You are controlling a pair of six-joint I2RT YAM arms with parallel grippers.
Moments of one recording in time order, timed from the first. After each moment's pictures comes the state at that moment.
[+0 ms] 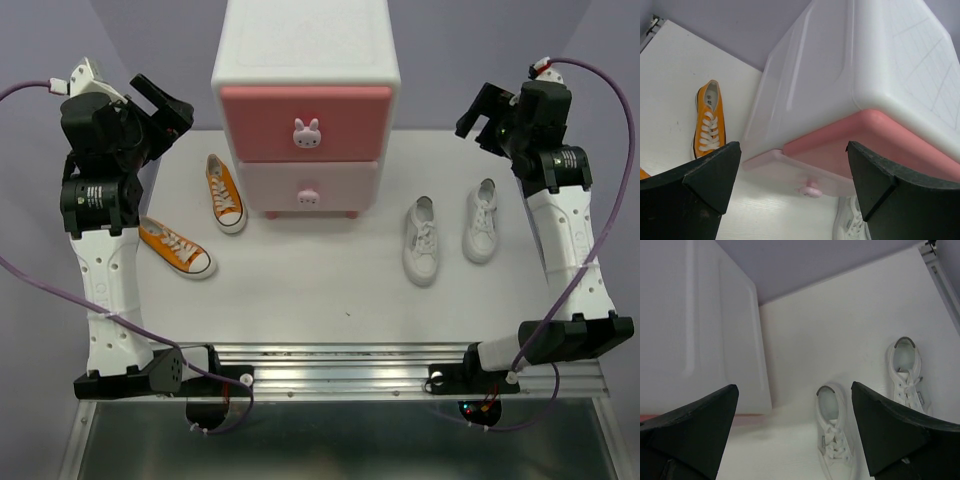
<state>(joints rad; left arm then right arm) 0.08 1.26 1.84 -0.81 0.08 -0.62 0.07 1.43 1.80 -0.78 0.13 0.42</state>
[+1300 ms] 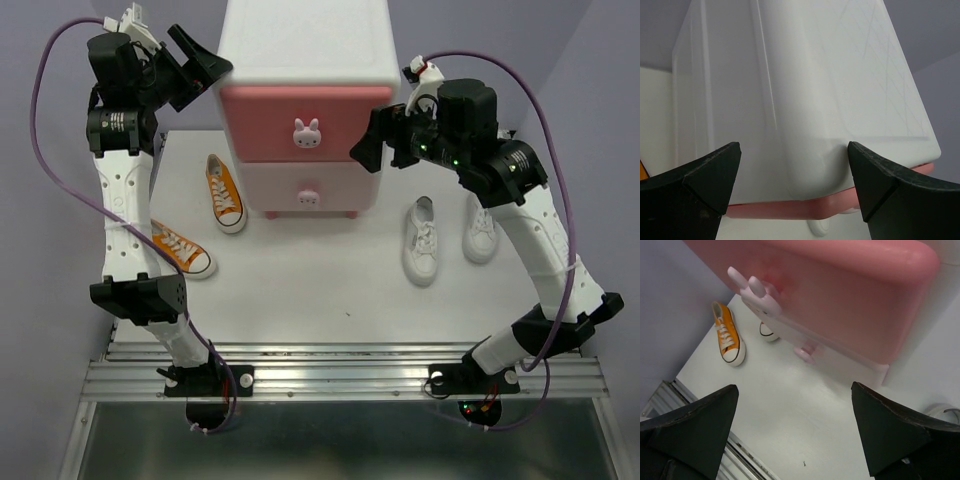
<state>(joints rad) 0.06 1.70 2.23 -0.70 0.49 -0.66 0.56 1.50 2.04 -0.86 -0.15 0.26</state>
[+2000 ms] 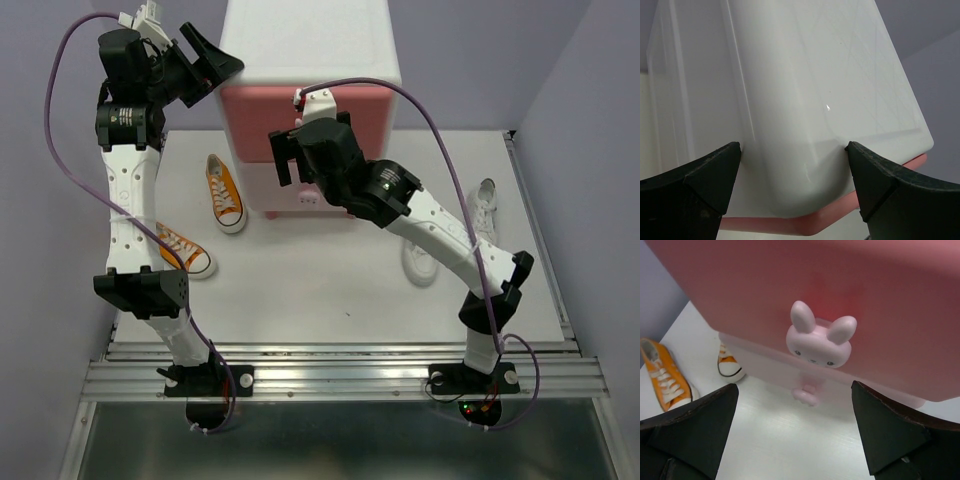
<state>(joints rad) 0.03 1.74 2.26 -0.68 0.55 -0.66 1.00 1.83 2.23 -0.72 0.62 0.20</state>
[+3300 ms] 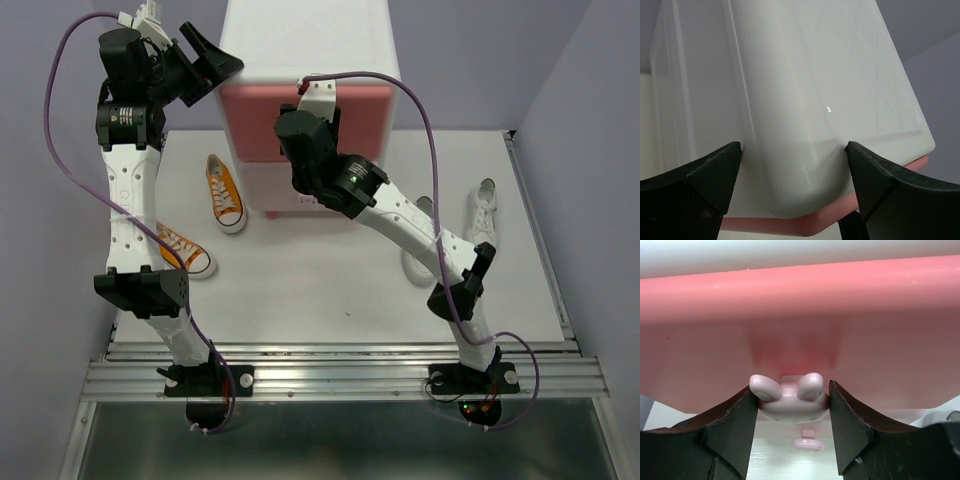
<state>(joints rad) 0.03 1.75 2.27 -0.69 0.53 -0.65 1.00 2.07 2.45 -0.60 1.00 0.30</state>
